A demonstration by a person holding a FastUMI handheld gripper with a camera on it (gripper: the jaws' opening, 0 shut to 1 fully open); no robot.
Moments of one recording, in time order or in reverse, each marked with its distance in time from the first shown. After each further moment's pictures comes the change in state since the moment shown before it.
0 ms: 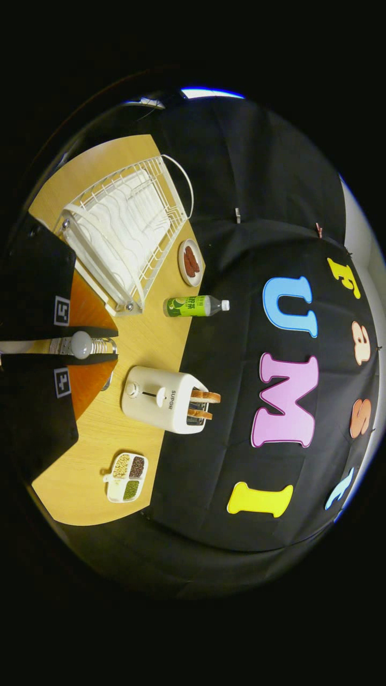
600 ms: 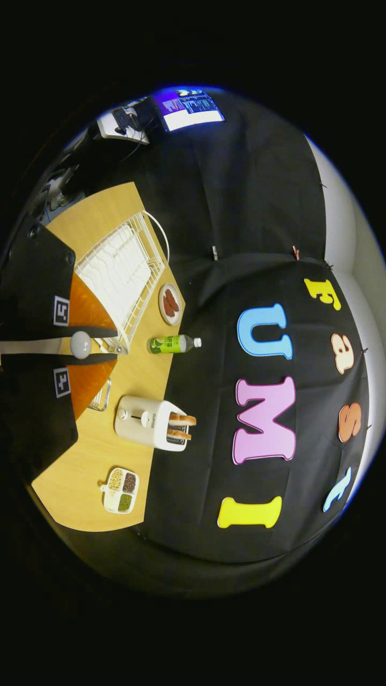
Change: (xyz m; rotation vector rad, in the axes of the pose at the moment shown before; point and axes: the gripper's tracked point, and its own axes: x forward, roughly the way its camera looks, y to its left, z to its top) arm -0.085 0.048 0.017 0.016 -0.020 0.206
